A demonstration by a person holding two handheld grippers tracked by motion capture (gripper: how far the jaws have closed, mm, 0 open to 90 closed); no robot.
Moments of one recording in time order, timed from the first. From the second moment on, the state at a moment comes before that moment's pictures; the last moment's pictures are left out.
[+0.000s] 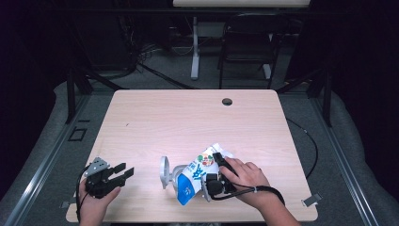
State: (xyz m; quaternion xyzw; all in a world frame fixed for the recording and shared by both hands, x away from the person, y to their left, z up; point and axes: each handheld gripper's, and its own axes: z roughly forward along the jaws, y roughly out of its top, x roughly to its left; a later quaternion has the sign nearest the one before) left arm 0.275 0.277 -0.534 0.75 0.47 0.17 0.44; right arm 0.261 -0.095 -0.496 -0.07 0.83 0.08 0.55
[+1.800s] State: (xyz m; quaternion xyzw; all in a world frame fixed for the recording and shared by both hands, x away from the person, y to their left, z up) left arm 0.276 0.278 -0.534 0.75 0.47 0.17 0.44; right arm 0.269 -0.110 -0.500 0.11 0.88 0.26 0.39
